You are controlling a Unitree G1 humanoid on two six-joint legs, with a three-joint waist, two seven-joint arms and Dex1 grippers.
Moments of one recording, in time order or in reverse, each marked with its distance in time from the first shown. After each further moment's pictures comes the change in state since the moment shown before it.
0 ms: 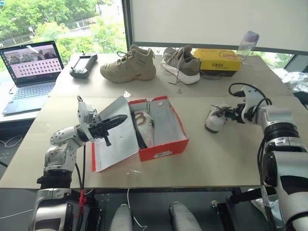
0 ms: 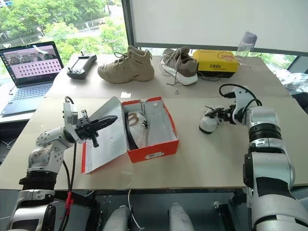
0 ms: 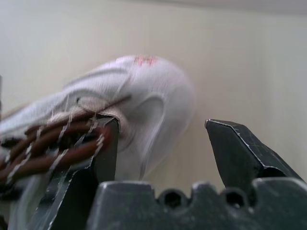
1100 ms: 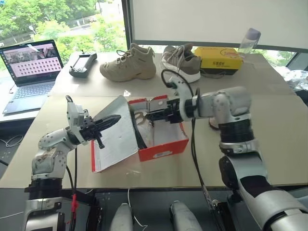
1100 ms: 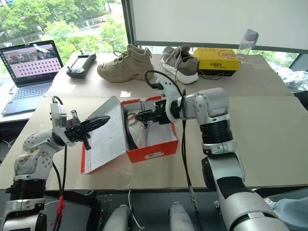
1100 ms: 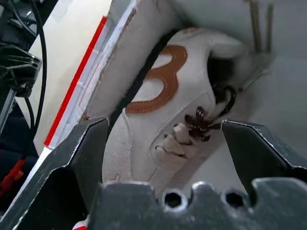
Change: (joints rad) left arm 0.086 0.050 0.043 -0.134 -0.035 0.044 0.049; right arm -0.015 0.499 0.103 -0.574 0.389 0.769 0.031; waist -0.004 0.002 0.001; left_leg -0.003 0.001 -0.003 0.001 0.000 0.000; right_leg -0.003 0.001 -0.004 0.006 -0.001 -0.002
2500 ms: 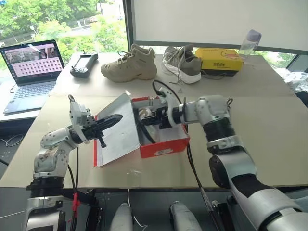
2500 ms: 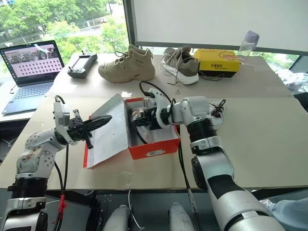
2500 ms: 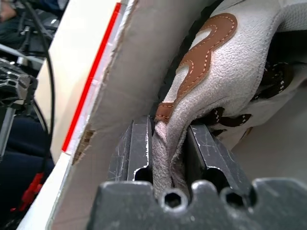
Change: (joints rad) left arm -0.018 0.001 -0.021 0.014 0.008 -0.002 0.009; right arm -0.041 0.018 -0.073 0.183 -0.004 -0.091 -0.010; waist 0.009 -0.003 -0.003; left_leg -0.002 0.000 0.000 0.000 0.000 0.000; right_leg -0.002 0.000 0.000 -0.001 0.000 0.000
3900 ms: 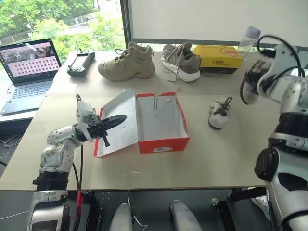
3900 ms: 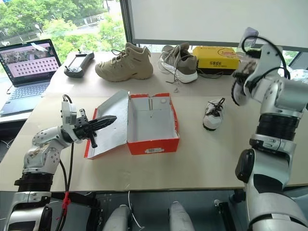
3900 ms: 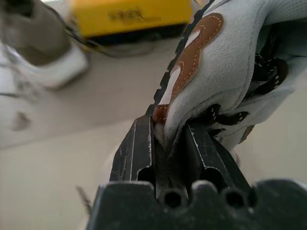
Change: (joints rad) left arm -0.062 -0.025 -0.038 0.086 0.038 -0.031 -0.042; right arm 0.113 -0.407 -0.277 -0.131 -0.290 -0.217 -0.516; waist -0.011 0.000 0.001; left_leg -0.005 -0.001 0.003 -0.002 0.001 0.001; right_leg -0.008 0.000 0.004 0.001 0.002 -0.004
